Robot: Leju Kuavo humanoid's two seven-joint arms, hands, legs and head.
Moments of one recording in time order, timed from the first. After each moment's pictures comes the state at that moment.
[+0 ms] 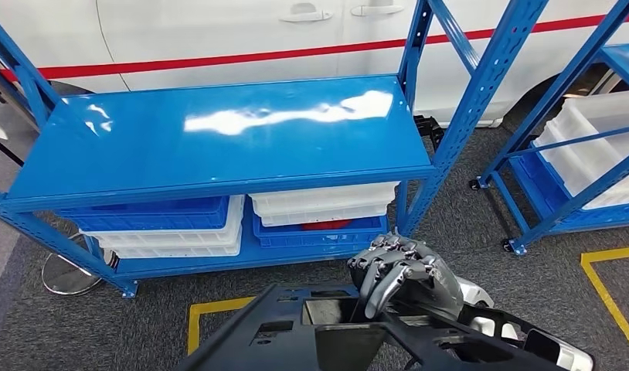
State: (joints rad) left arm -0.03 0.01 0.16 -0.19 0.16 -0.02 -0.40; right arm -0.22 -0.23 0.50 -1.92 -0.07 0.34 -0.69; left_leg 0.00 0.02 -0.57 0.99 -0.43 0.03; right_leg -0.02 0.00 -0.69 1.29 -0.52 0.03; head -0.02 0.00
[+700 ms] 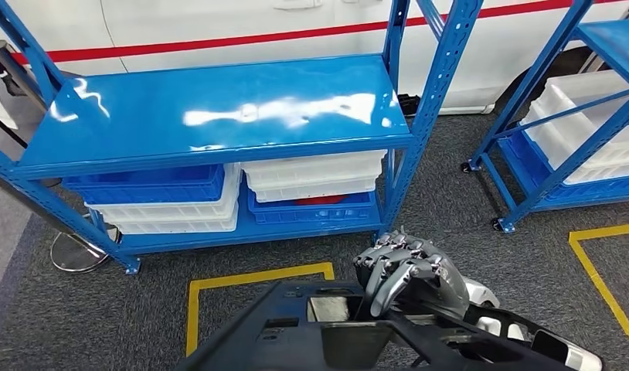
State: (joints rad) left arm -0.04 0.01 0.16 -0.19 0.14 -0.03 -0.40; right arm -0.22 -0.23 0.49 -1.93 -0.07 0.34 -0.68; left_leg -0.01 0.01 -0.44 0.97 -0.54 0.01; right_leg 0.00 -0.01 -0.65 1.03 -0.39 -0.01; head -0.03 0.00
